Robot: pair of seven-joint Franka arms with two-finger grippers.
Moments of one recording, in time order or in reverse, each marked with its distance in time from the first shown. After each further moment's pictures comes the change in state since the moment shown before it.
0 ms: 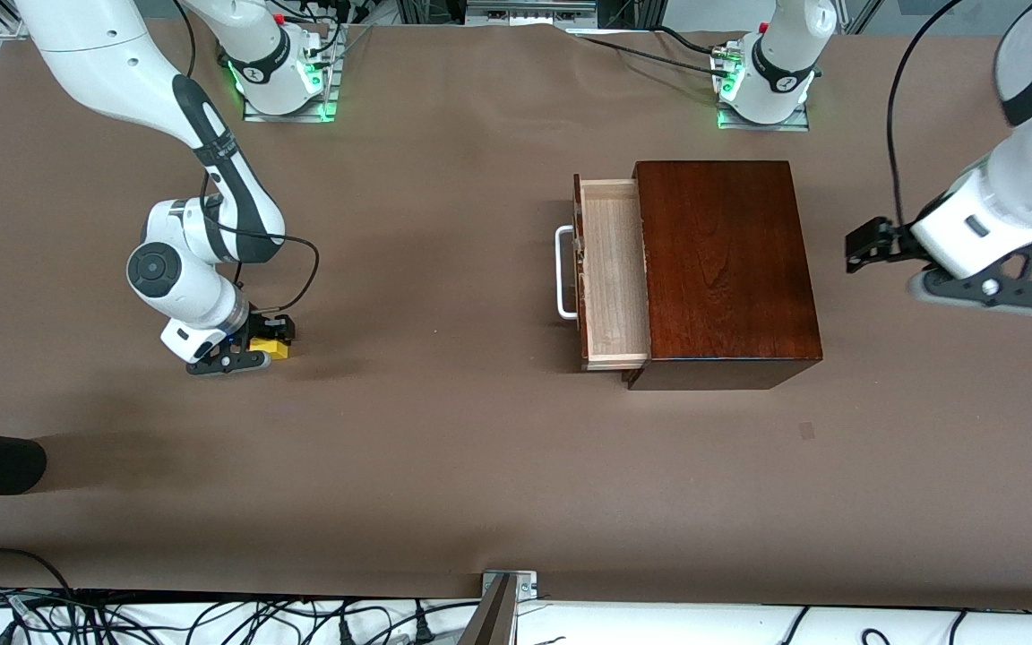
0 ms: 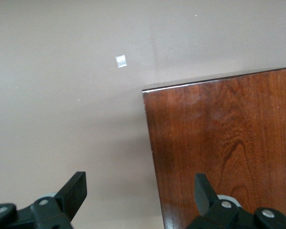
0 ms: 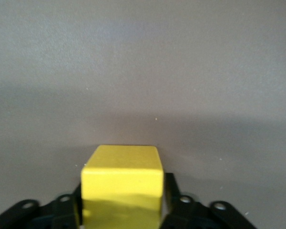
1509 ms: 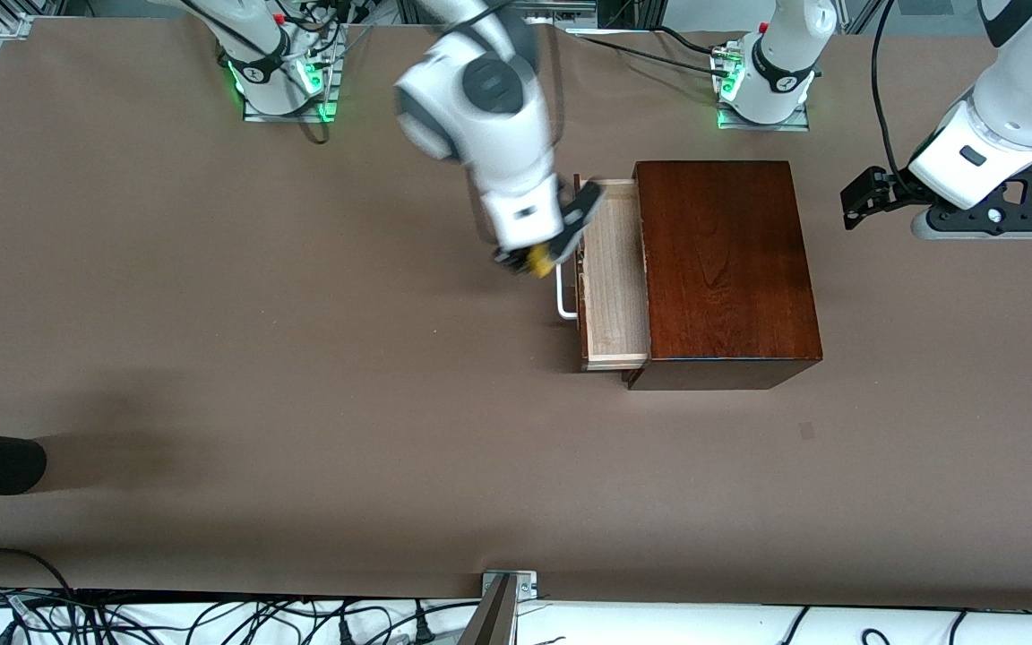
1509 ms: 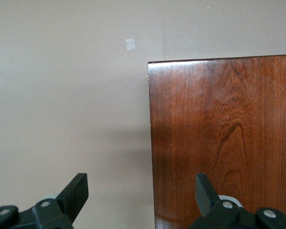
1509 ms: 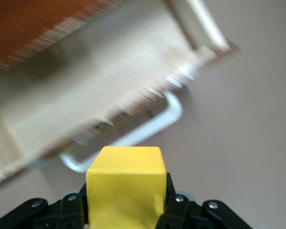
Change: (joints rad) left arm -0.015 -0.180 -0.014 -0.197 -0.001 0.033 -0.105; right arm 0.543 0.099 0.307 0.743 -0.148 -0.520 -0.105
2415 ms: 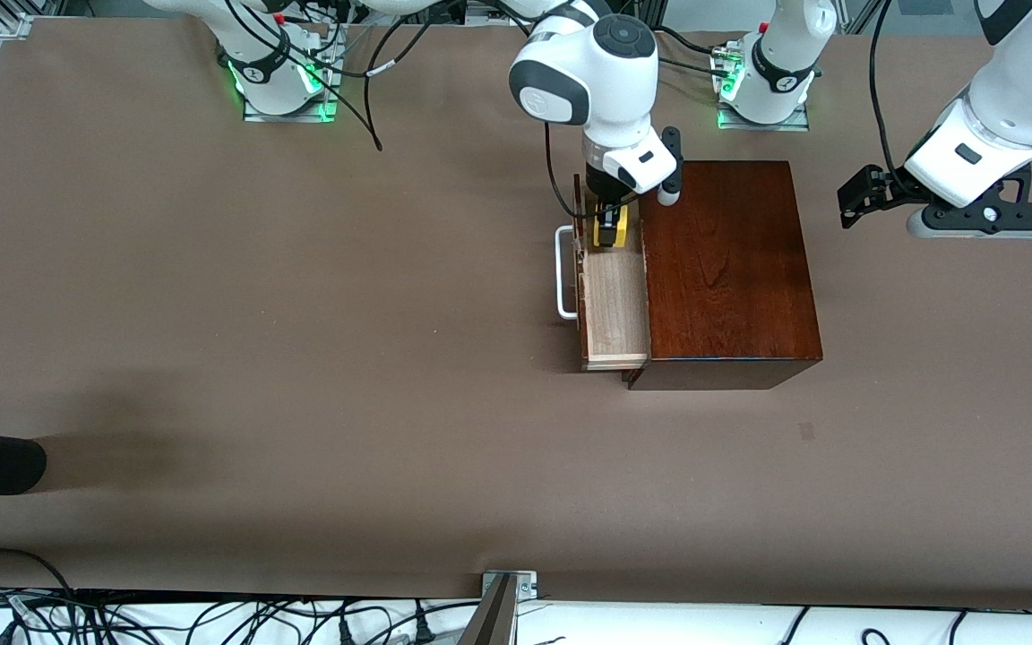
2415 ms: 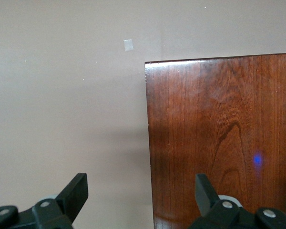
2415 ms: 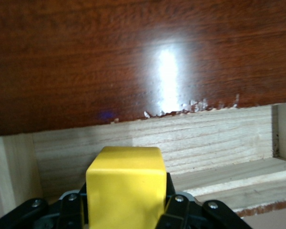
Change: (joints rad) left arm -0.002 0.000 -0.006 0.002 0.000 -0.001 0.002; right arm 0.185 0.202 -0.018 0.205 -0.201 -0.024 -0.185
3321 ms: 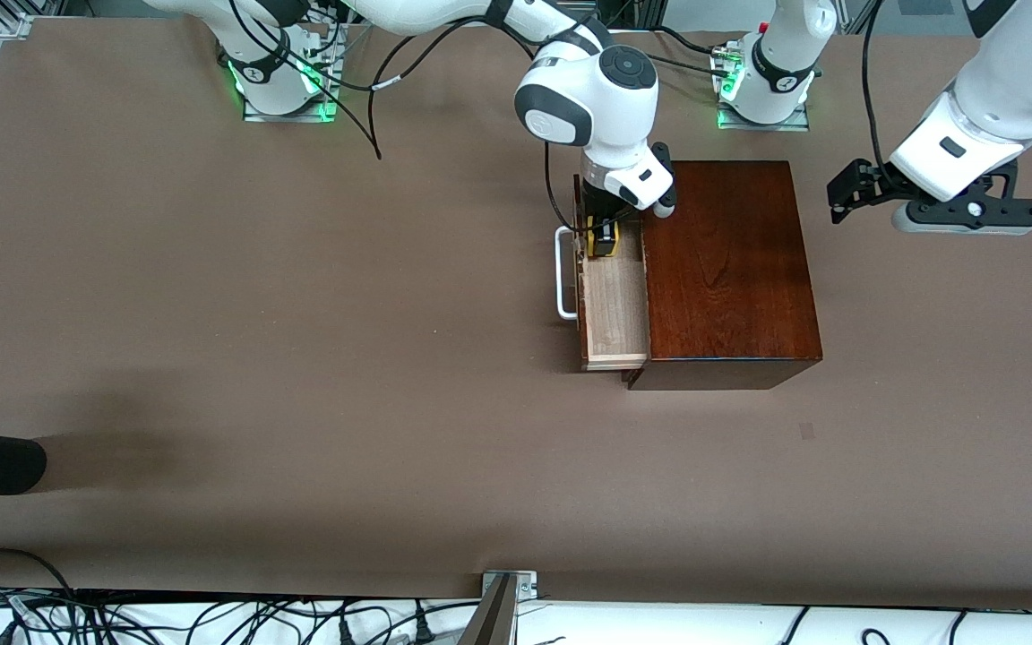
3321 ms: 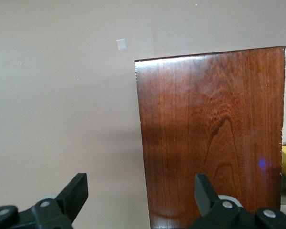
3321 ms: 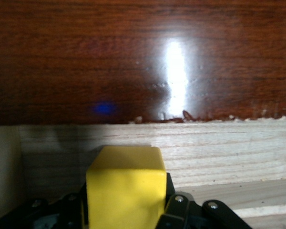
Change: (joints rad) left arm -0.003 0.000 -0.029 0.011 0.000 -0.018 0.002; right arm 0.005 0.060 0.000 0.013 -0.021 -0.004 -0.067
